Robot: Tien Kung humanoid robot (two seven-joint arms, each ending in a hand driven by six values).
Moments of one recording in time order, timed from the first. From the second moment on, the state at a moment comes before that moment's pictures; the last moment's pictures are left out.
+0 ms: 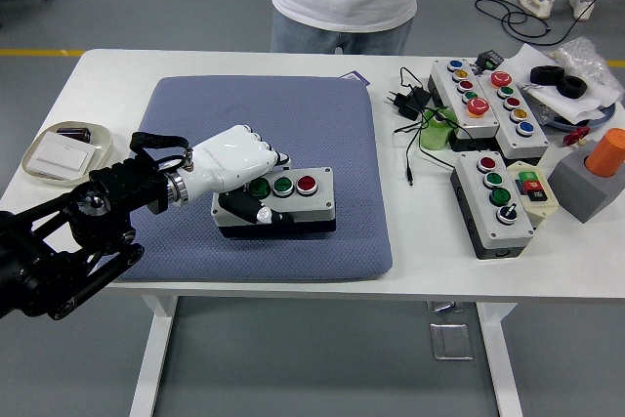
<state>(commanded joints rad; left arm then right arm) -0.78 0.36 -0.59 -1.07 2.27 0.13 -0.21 0.03 -0.11 0.57 0.18 -0.30 -0.20 -0.08</state>
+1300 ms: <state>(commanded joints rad) -0.82 0.38 -0.59 -1.04 2.27 0.03 -0.21 0.07 -0.12 0.55 0.18 -0.26 -0.21 -0.07</state>
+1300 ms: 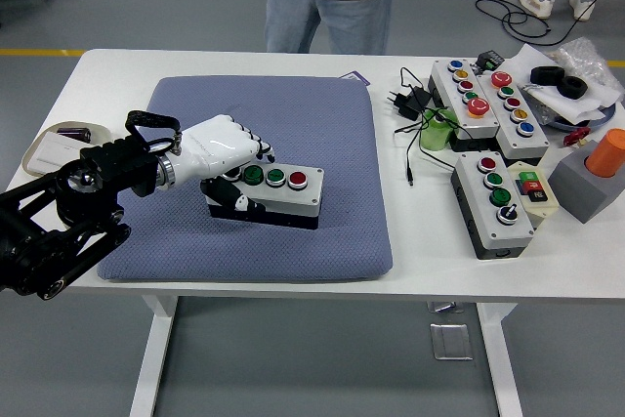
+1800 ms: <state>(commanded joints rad) -0.75 0.40 -0.87 -1.28 2.27 -0.04 -0.19 0.08 -0.12 0.50 0.18 -0.24 -0.21 -0.06</state>
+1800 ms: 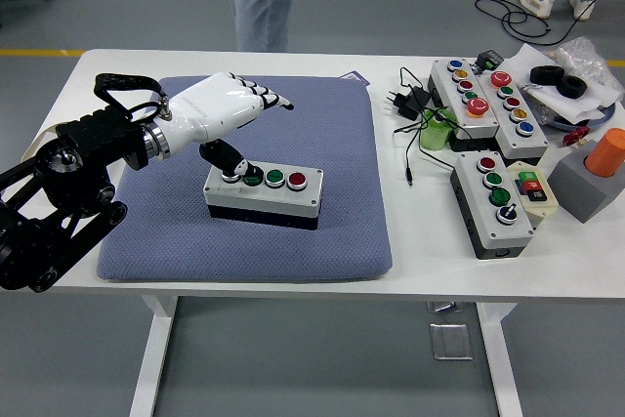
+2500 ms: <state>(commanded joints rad) -0.57 0.44 -0.97 -1.60 2.27 -0.22 0.03 0.07 -0.12 0.54 0.18 -0.24 -0.22 -0.05</state>
